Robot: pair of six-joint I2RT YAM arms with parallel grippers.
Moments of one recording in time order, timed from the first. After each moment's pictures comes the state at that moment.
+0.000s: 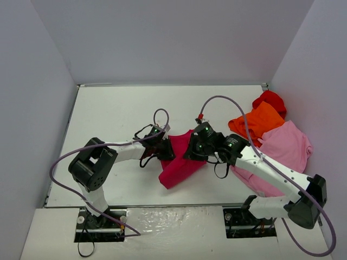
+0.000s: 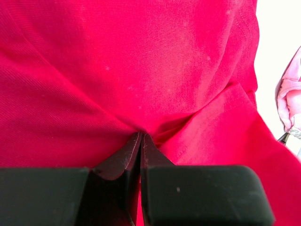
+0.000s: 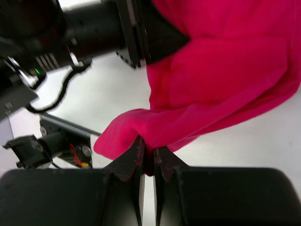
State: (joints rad) left arm -0.67 1.78 0.93 -0.03 0.30 -0.77; right arm 0.83 1.22 1.05 -0.69 0.01 0.88
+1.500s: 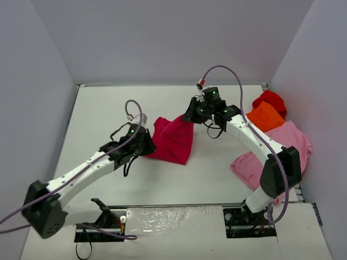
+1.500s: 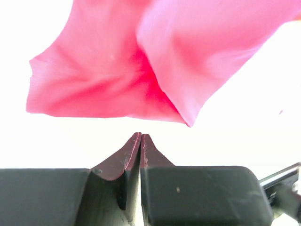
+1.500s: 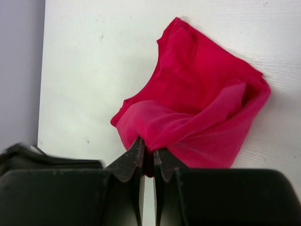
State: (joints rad) left arm -0.68 1.15 0.88 -0.41 -0.14 -0.72; right arm 0.47 1.59 1.31 -0.38 -0.28 0.59
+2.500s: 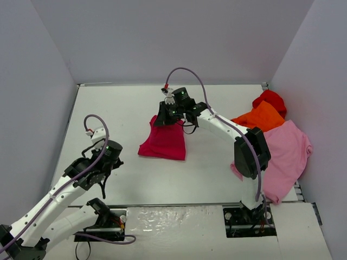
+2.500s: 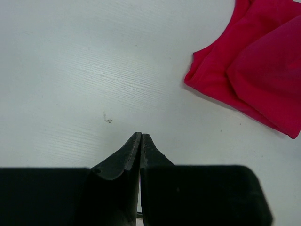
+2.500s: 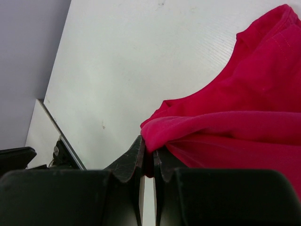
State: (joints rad) left arm -0.66 0.78 0.85 -0.96 -0.56 -0.83; right arm 0.64 1.93 1.56 -0.28 -0.45 0.50
